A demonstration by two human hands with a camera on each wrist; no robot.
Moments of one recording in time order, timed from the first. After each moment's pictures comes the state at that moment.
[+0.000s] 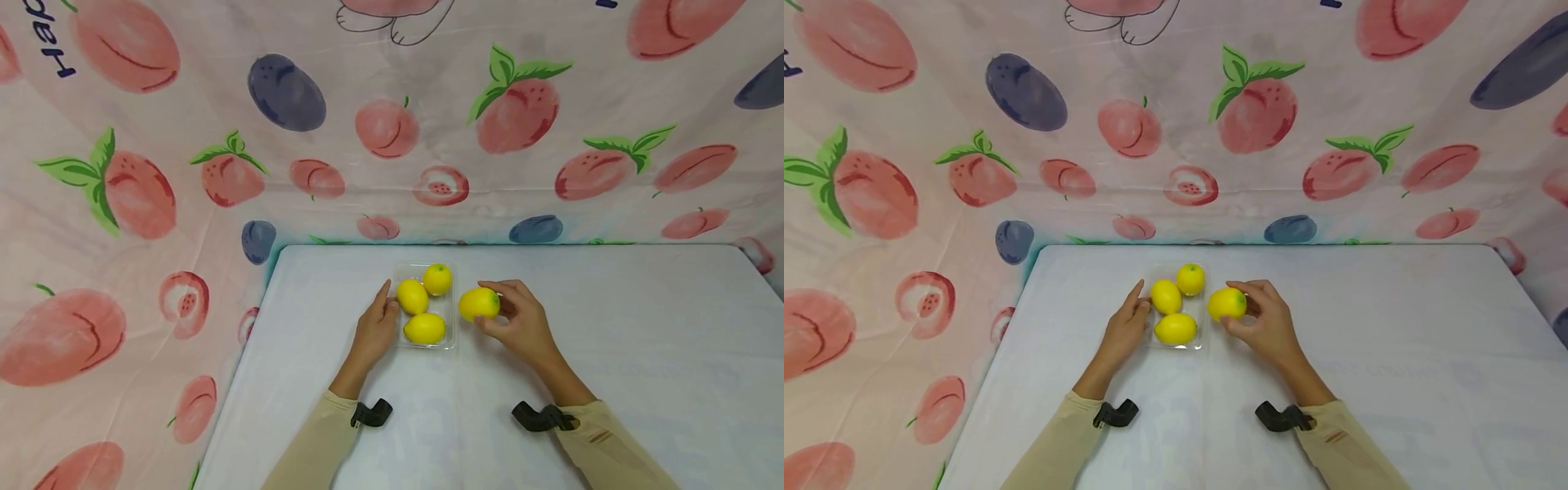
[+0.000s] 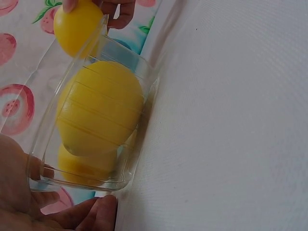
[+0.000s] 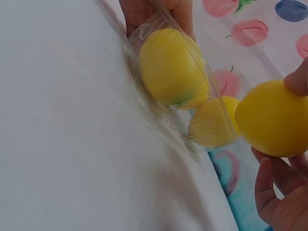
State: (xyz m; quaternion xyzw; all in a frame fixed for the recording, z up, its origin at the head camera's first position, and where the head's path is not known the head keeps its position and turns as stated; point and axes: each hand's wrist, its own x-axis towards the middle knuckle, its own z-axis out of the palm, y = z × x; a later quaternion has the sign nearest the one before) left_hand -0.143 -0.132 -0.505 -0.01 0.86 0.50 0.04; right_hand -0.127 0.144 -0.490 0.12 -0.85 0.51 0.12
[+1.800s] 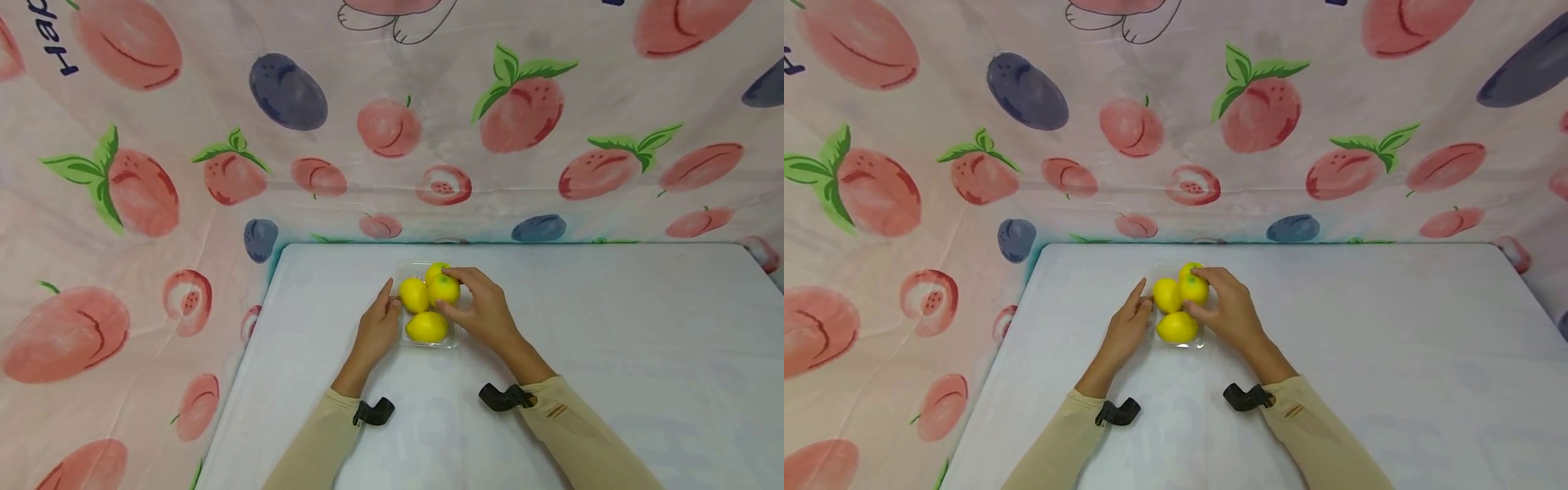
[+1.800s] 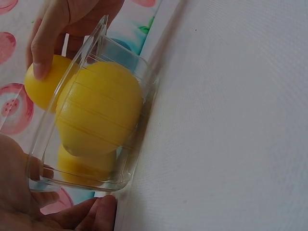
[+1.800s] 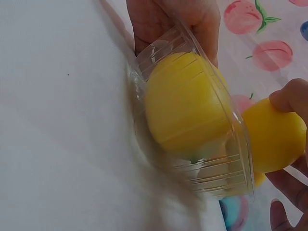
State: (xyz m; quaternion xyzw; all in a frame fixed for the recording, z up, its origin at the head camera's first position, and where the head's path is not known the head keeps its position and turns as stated) left_hand -0.142 -0.132 -0.503 -0.01 0.86 0.51 0.04; right_hand -0.158 0.092 -0.484 0.21 -0.86 0.44 0.17
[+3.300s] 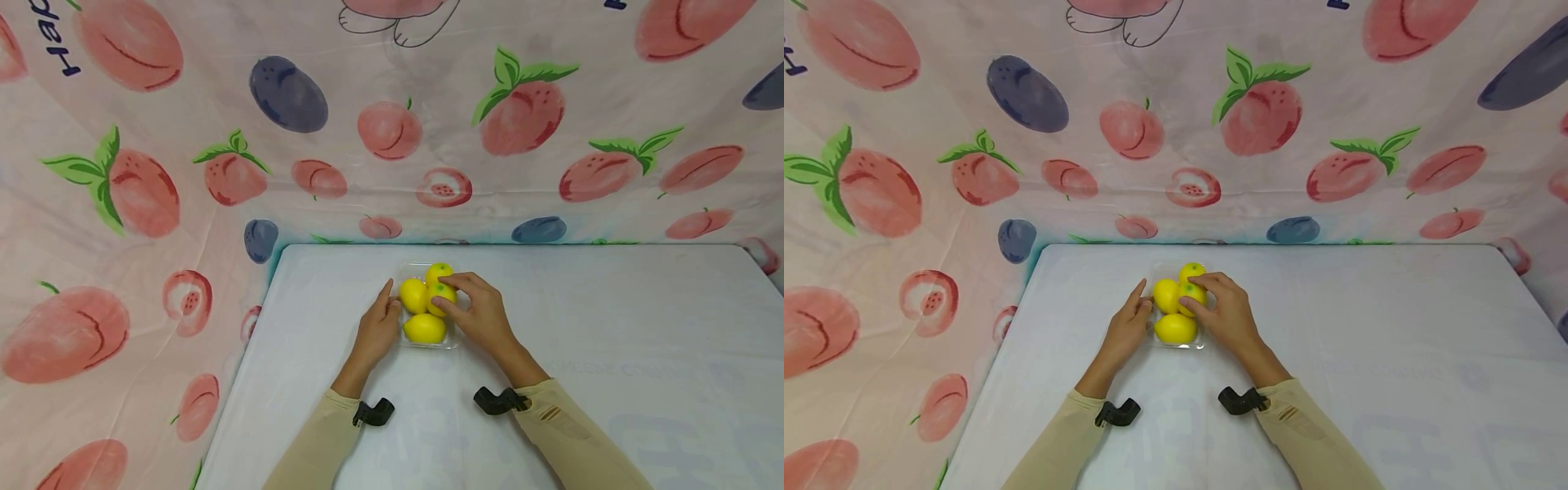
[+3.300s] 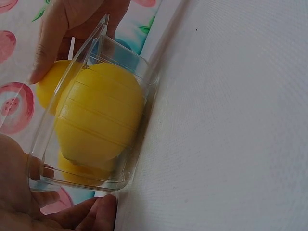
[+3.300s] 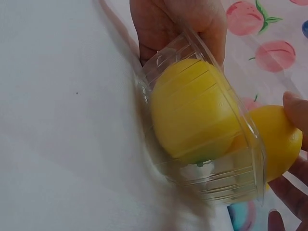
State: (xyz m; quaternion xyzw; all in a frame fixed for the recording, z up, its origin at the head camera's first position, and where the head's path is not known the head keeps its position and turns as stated) left_hand -0.143 -0.132 -0.503 -0.01 0.85 0.52 0.05; right_hand -0.158 0.084 -0.487 0.18 -0.86 0.44 0.17
